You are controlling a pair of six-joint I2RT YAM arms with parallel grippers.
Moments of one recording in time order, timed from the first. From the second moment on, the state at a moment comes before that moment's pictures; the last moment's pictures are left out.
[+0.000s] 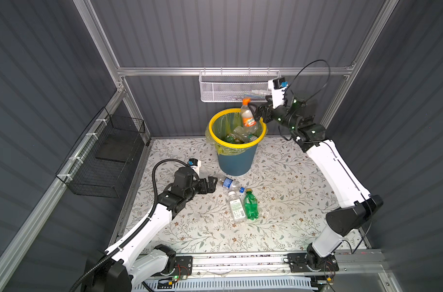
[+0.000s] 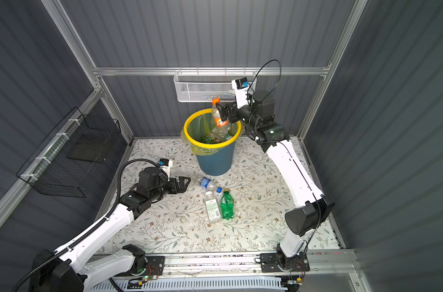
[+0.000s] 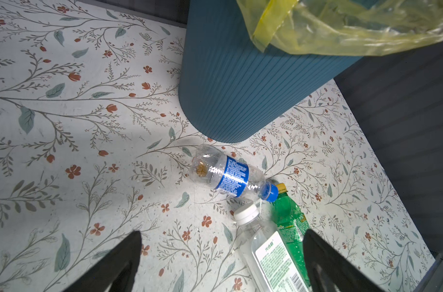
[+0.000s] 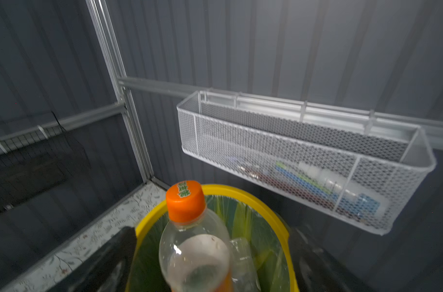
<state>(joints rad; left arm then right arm) -0.48 1.05 0.75 -0.27 0.11 -0.41 0.39 1.70 1.92 -0.37 -0.22 0.04</state>
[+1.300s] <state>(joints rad) -0.92 1.64 1.00 -0.44 -0.03 -0.82 0.11 1.30 1.22 -0.54 -0.08 0.40</state>
